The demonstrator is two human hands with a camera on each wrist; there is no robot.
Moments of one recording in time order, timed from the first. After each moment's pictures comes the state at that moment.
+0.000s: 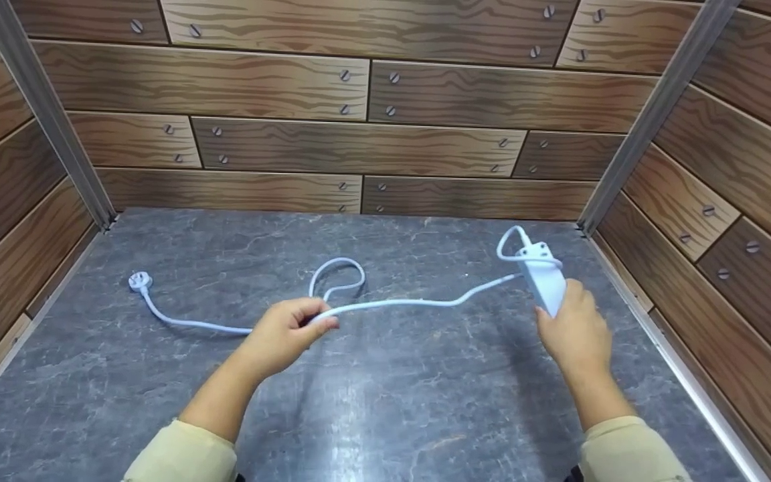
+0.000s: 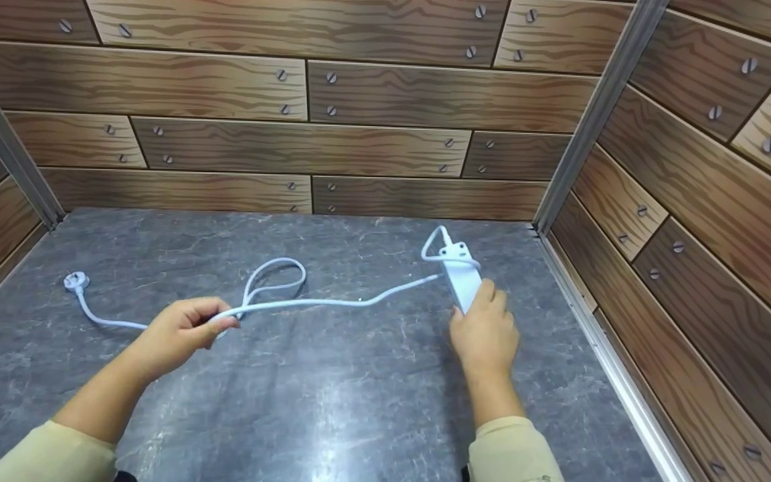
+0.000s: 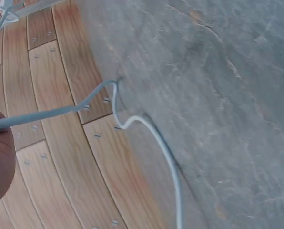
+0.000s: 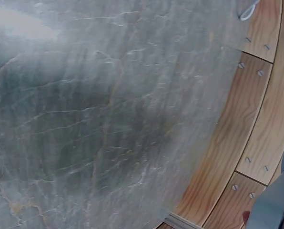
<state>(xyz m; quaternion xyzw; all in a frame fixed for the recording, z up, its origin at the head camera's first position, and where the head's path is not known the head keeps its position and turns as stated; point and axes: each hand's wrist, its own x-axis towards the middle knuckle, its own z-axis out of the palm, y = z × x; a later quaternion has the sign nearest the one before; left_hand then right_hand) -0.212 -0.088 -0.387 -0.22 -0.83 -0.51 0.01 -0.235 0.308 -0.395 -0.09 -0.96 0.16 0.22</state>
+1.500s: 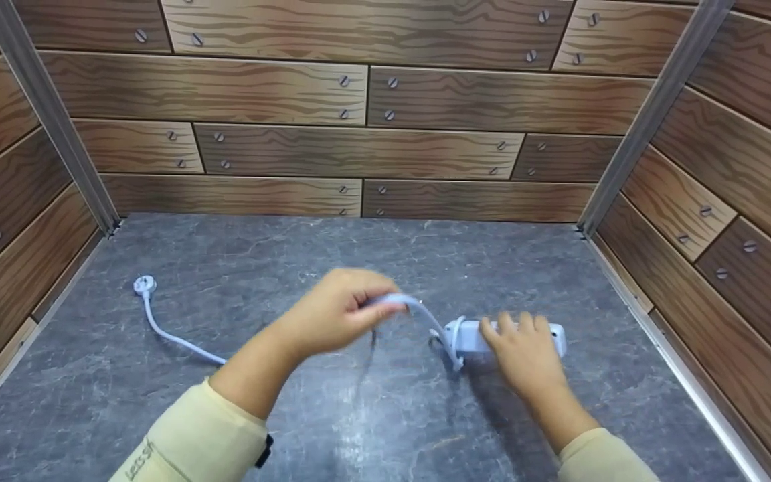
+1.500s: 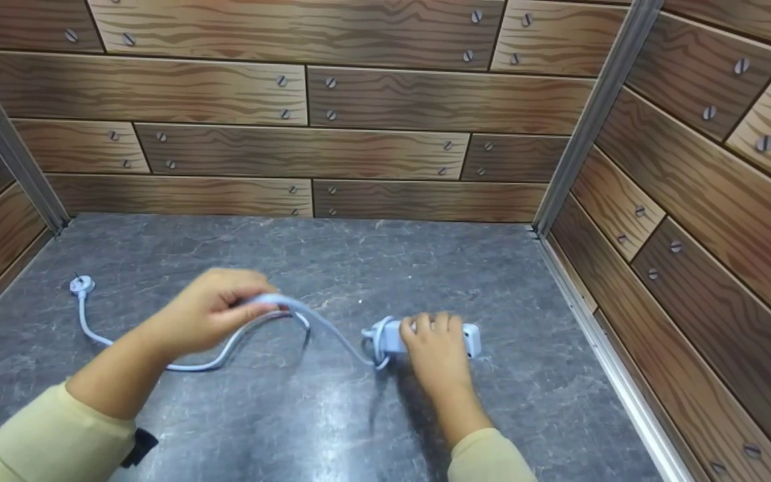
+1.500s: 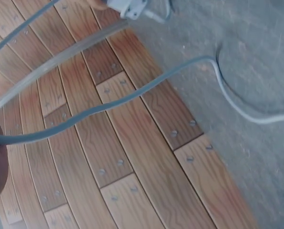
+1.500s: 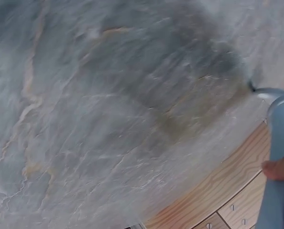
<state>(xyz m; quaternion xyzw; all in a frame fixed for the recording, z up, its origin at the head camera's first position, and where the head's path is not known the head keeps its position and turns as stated) -0.200 -0.034 -0.303 -0.45 -0.78 -0.43 0.09 -0.229 0.277 -0.439 0.21 -0.93 -0.17 0.24</state>
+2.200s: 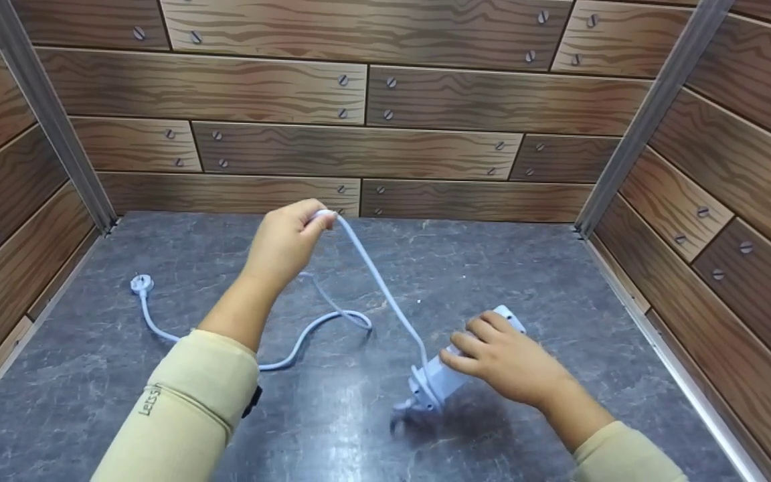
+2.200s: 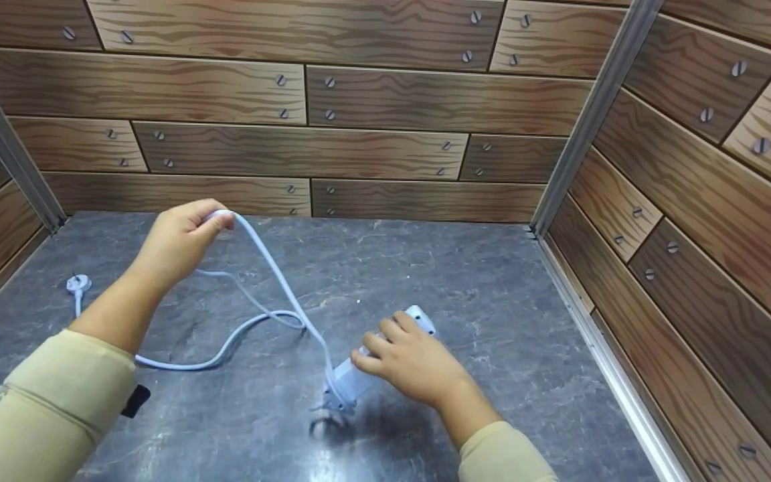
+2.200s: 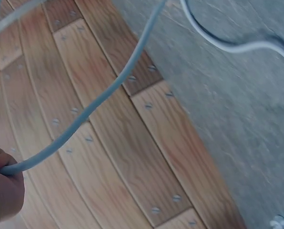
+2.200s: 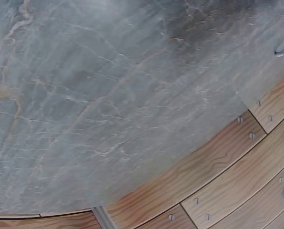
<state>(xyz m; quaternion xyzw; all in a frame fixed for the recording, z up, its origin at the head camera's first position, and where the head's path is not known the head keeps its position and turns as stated) -0.266 -0.074 -0.296 -0.13 -0.89 -0.38 0.21 -0.221 0.262 -0.405 0.54 -0.78 -0.16 0.27</state>
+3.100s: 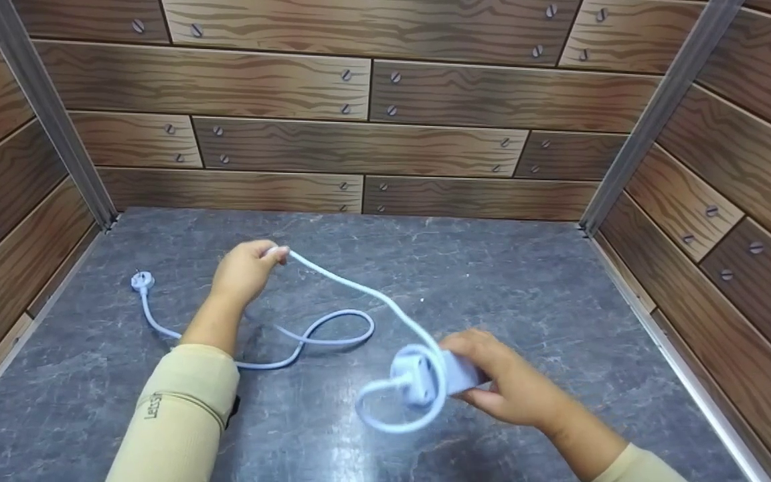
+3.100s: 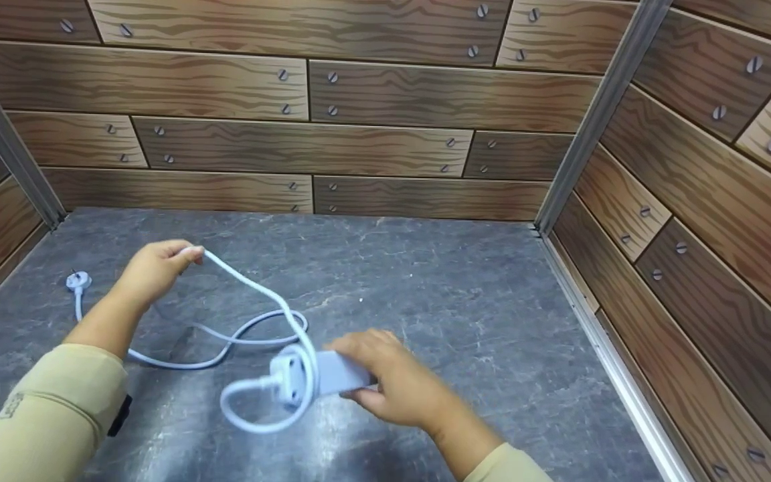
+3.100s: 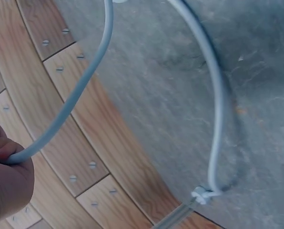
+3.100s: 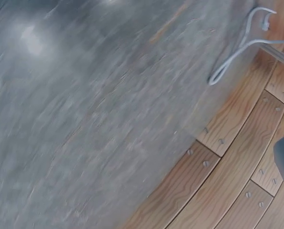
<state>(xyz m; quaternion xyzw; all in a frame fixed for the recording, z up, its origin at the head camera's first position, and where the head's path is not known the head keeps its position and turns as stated) -0.288 -0.136 -0.362 0.00 -0.93 -0.37 0.05 -0.184 0.229 -0.388 0.48 -0.80 0.31 0.16</state>
